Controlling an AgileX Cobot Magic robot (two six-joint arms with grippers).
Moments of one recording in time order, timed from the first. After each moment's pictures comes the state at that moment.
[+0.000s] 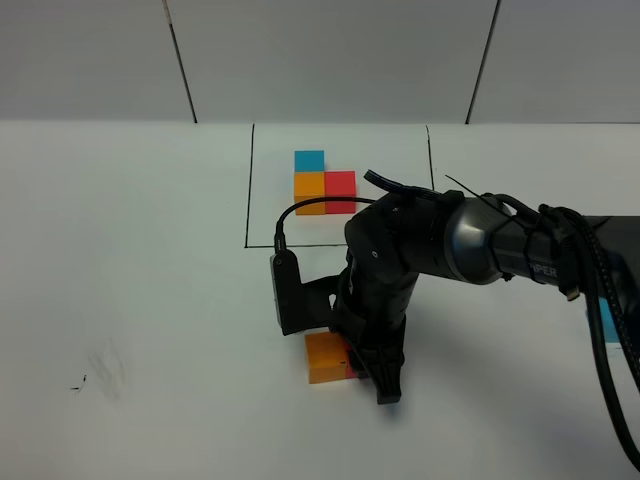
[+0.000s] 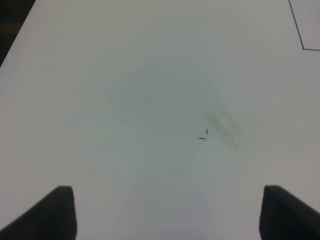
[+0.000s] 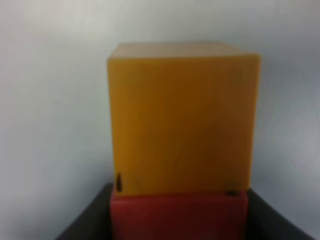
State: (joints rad) left arm 0.02 -0.01 -0.51 0.08 1.08 -0.08; right arm 0.67 2.11 -1.37 0.01 0.78 -1.00
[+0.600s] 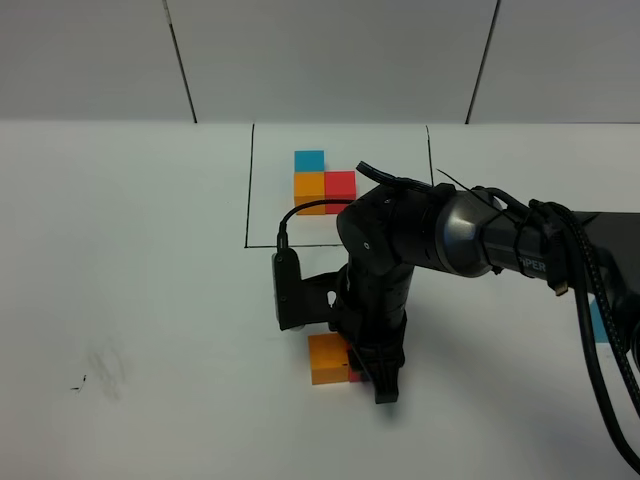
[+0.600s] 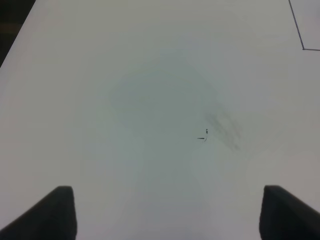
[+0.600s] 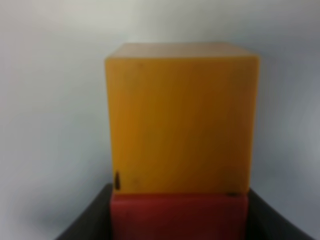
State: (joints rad) left arm 0.02 -0.01 -0.51 0.08 1.08 -0.08; right arm 0.67 2.12 -1.42 0.01 0.88 -0.95
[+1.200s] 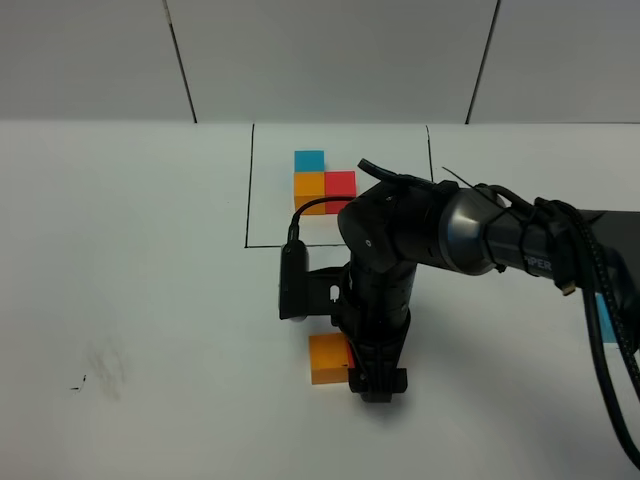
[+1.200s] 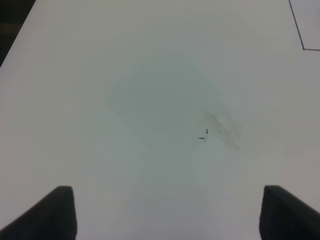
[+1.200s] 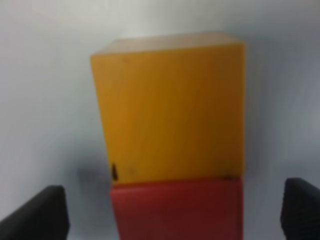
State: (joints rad) left arm 0.02 -0.01 -0.51 0.08 1.08 -0.08; right arm 0.67 2.10 -1.42 -0.01 0.90 -0.80
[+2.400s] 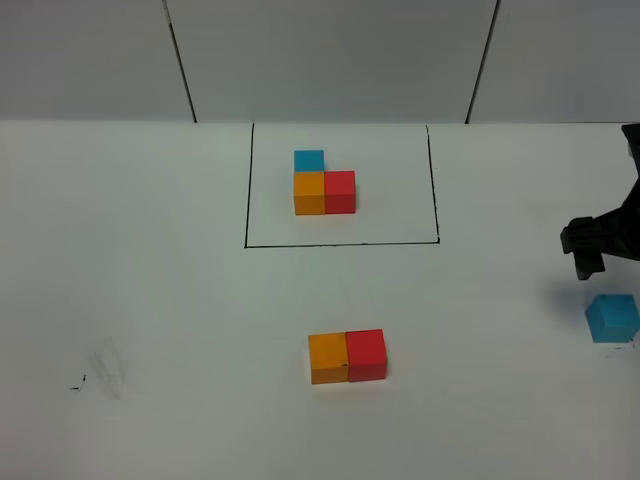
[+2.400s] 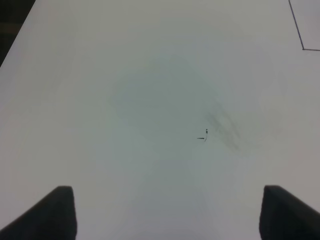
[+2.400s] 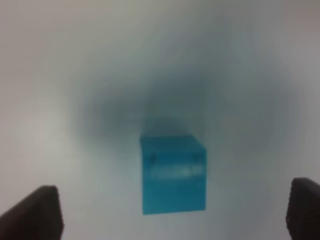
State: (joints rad) left arm 0.02 -0.01 -0.51 0.08 1.08 -0.09; right arm 0.04 1.72 -1.12 -0.20 0.80 0.22
